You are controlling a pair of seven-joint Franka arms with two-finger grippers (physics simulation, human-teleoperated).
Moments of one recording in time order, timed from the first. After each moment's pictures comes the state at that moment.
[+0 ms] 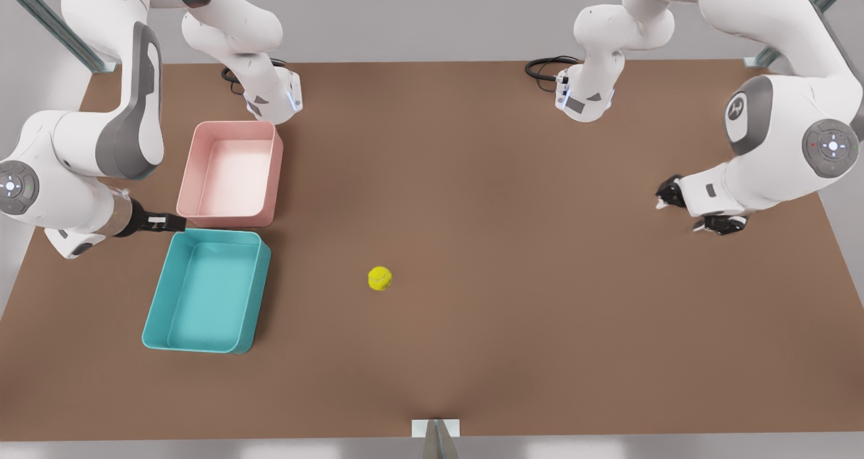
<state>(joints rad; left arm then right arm) -0.04 0.24 0.00 -1.35 -0.02 1.41 0.50 -0.01 0.25 -0.03 -1.46 -0.02 1.51 0.00</state>
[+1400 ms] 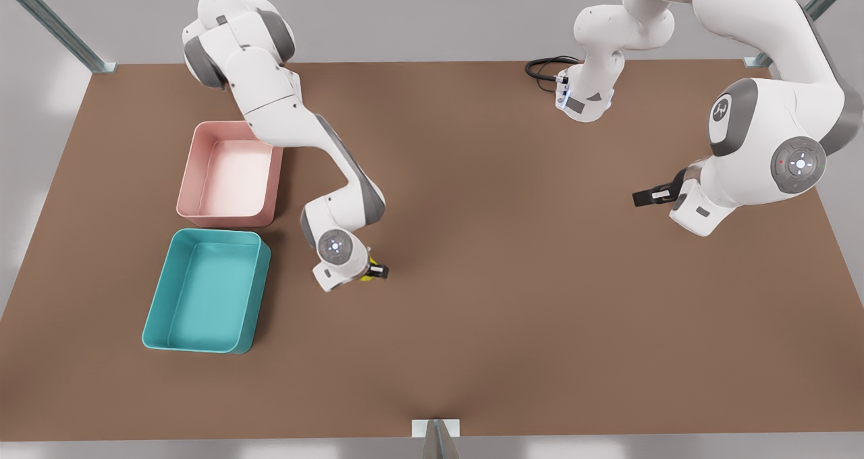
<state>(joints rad) -0.05 0.24 -0.06 -1.36 -0.03 1.28 -0.32 0.53 0.74 -0.03 -1.51 0.10 2.15 0.64</state>
